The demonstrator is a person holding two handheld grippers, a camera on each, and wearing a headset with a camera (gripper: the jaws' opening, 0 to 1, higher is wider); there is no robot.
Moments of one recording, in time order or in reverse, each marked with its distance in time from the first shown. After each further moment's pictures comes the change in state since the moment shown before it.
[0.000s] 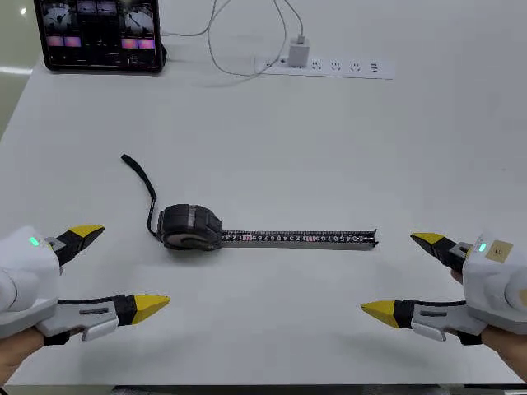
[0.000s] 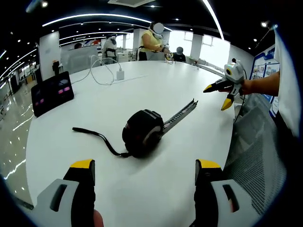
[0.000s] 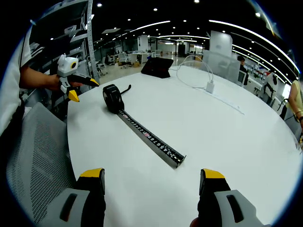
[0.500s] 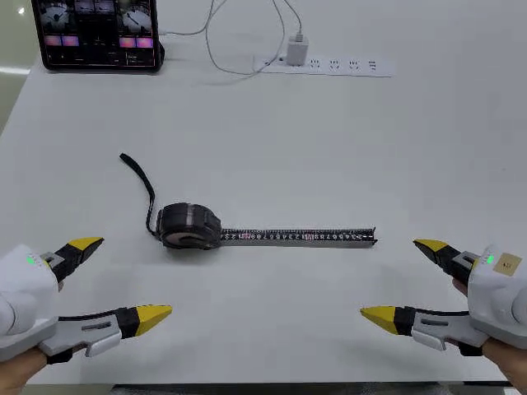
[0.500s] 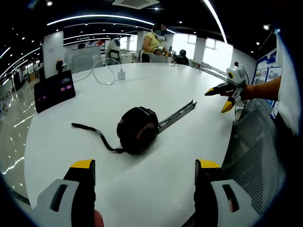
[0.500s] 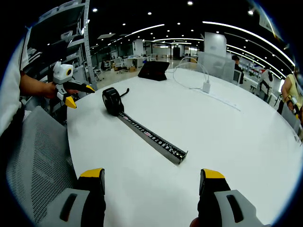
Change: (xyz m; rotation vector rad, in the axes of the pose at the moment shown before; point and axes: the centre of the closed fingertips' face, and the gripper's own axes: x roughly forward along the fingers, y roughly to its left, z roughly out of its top) left arm -0.003 -0.015 -0.009 -0.029 -0.016 0.016; right arm -0.003 0.007 -0.004 0.037 -0.037 -0.017
